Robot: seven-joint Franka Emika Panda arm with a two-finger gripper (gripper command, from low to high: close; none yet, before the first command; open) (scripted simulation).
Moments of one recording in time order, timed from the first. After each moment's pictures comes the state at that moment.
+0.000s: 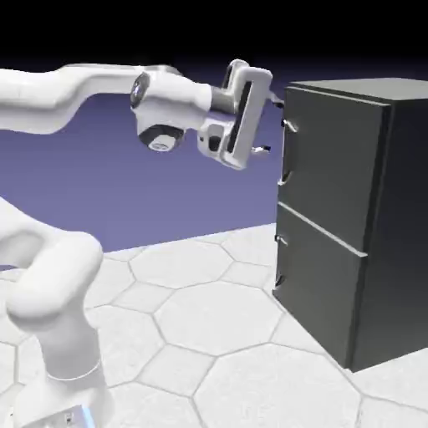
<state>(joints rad) -0.53 -0.91 0.65 -2.55 1.42 2.99 1.52</state>
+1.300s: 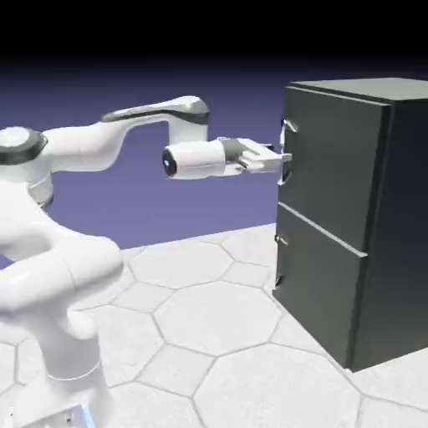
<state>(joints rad) -1.22 -1.21 1.34 -2.17 2.81 2.91 2.27</state>
